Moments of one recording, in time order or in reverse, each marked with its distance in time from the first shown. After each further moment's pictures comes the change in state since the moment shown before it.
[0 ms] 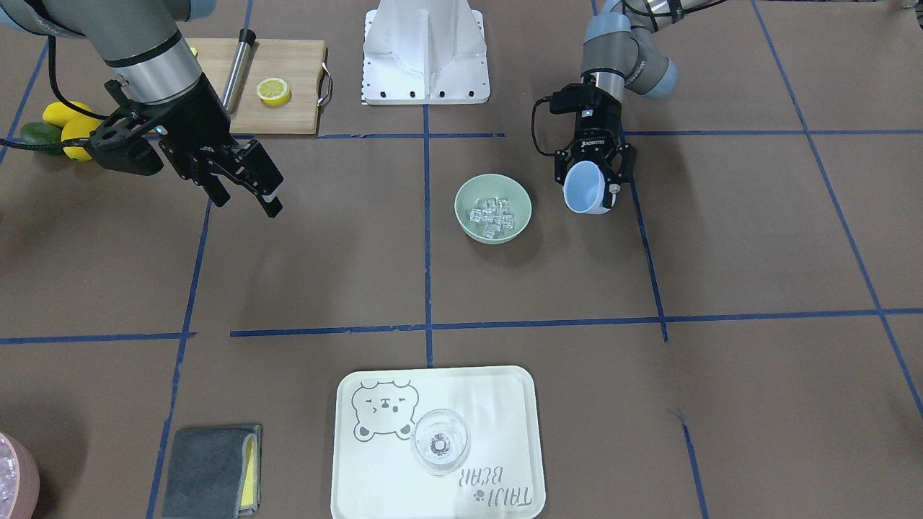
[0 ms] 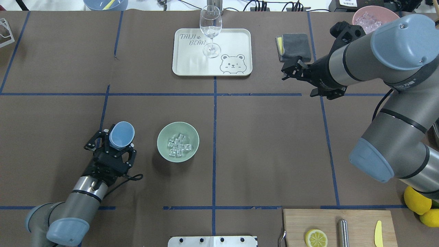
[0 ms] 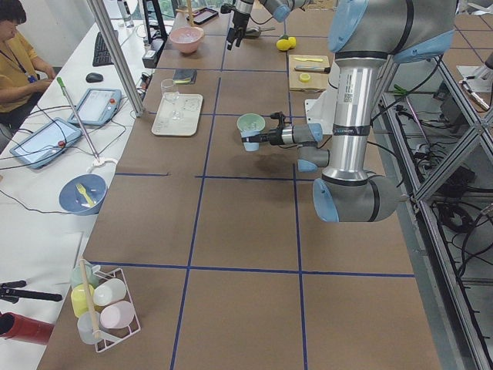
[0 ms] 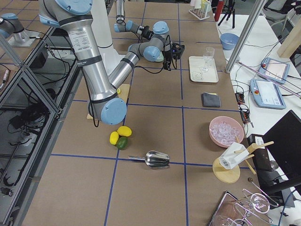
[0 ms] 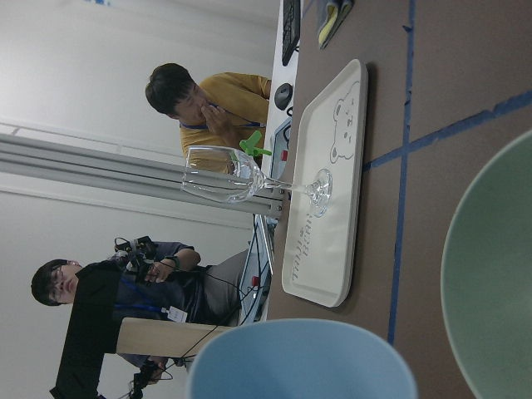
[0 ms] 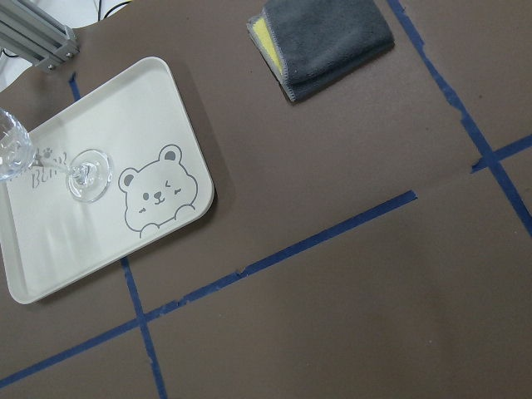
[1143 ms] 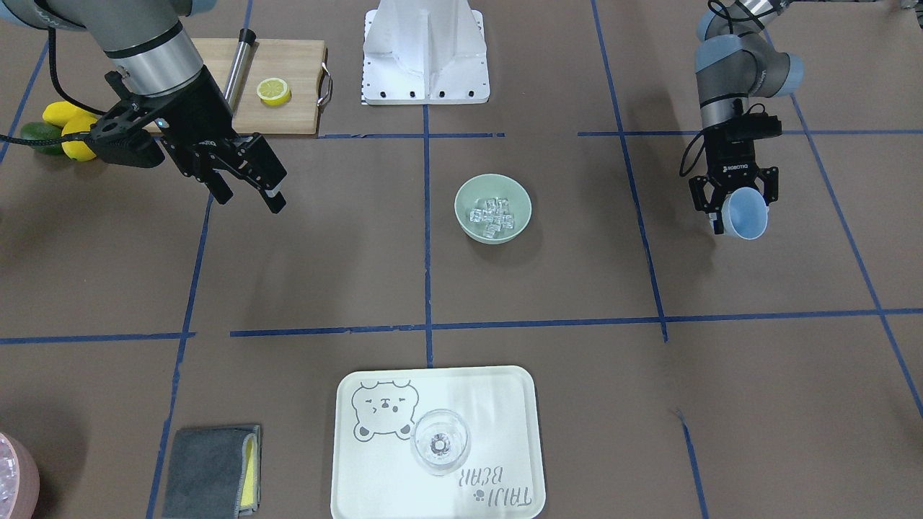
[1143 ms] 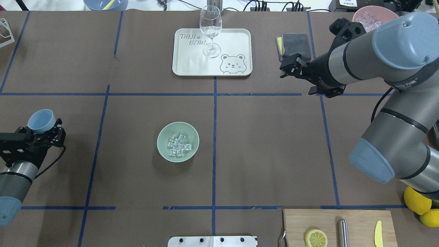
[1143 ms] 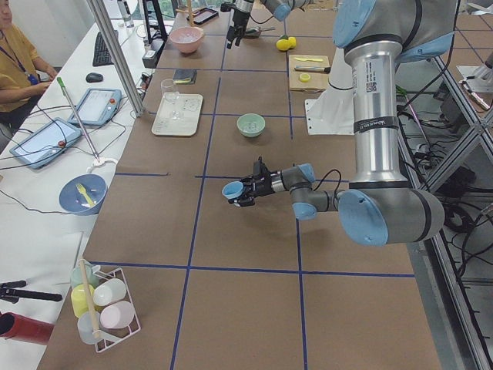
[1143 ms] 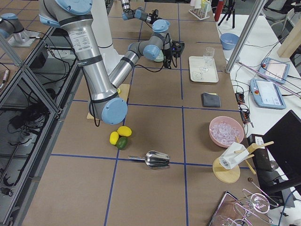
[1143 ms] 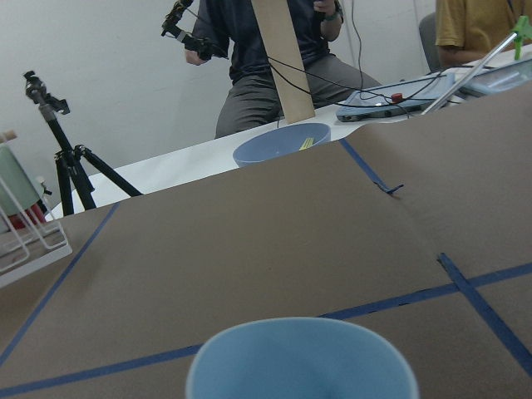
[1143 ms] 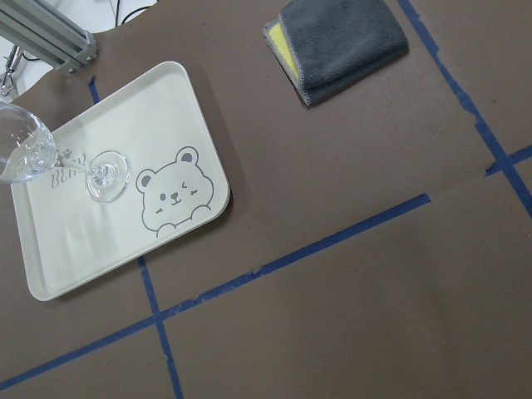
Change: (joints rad) left arm -0.150 0.280 0.033 0.000 -0.083 -0.898; right arm 0.000 0.008 0.011 0.002 -0.007 -0.001
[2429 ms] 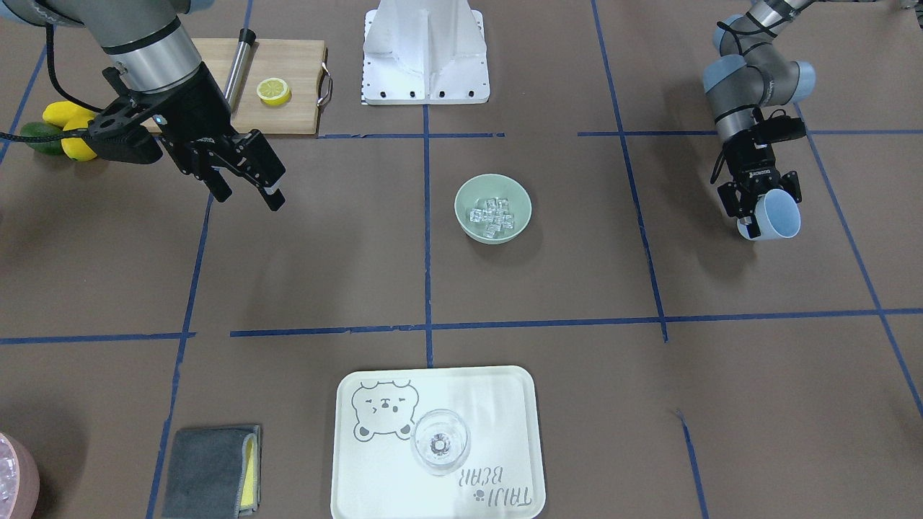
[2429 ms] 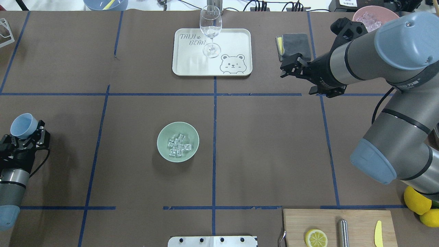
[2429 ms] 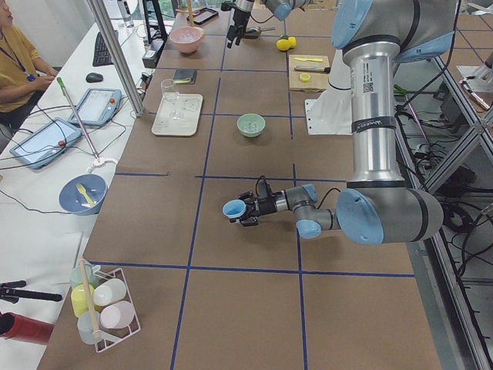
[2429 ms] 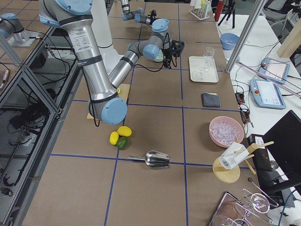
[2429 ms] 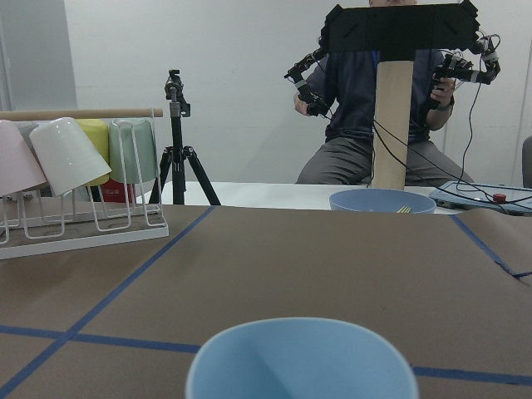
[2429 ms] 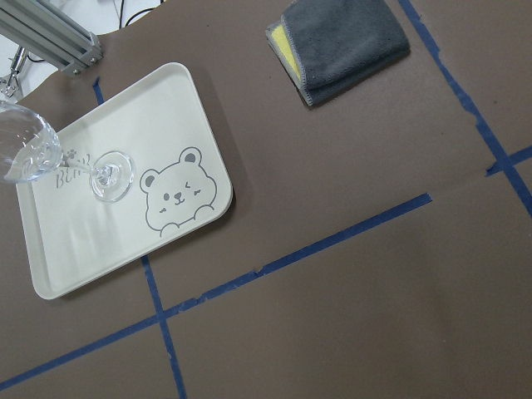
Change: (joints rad) left arm 0.047 0.000 0.156 0.002 0.174 -0.239; right arm 0.000 -0.002 0.010 -0.001 -0.002 0.001
